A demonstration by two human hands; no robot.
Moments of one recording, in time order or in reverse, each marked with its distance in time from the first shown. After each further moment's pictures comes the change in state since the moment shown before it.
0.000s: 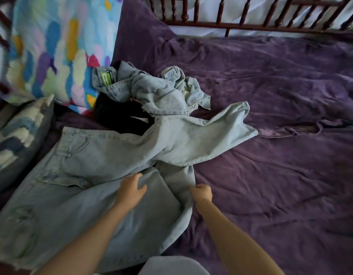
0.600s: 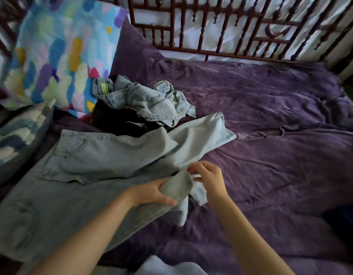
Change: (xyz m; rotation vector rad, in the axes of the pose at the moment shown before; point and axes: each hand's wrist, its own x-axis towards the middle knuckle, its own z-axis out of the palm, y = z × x) left_hand -0.101 0.070 -0.056 -0.443 -0.794 0.388; right_hand -0.140 -0.025 -0.066 0.306 -0.091 -0.587
